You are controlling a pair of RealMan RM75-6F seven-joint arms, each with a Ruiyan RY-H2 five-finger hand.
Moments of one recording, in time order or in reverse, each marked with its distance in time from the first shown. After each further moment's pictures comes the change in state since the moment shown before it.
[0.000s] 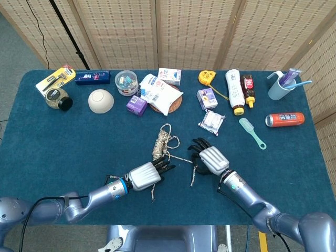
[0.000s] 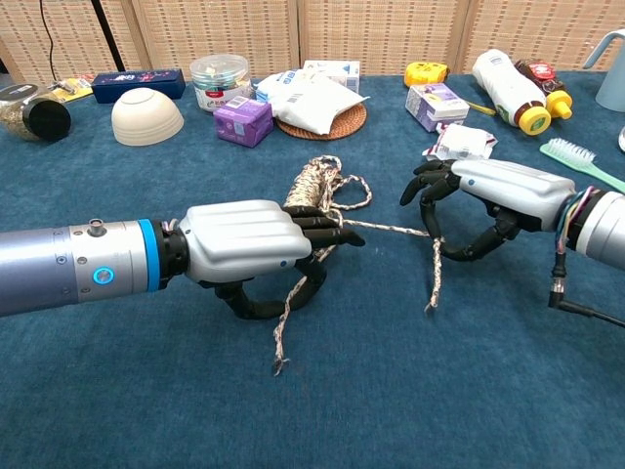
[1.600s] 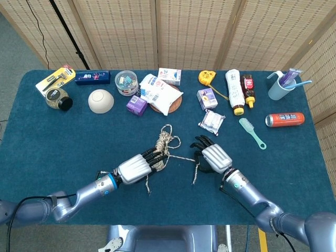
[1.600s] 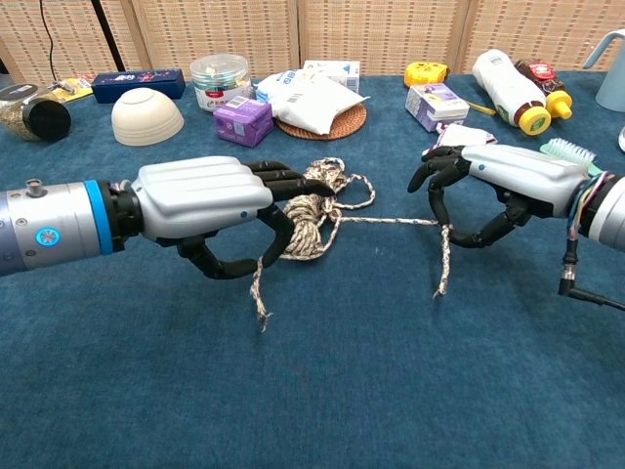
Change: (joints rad) left arm 0.046 0.113 0.001 -0.062 0.007 0.109 -0.040; right arm -0.002 0.050 0.016 -0.054 0.009 0.002 -0.026
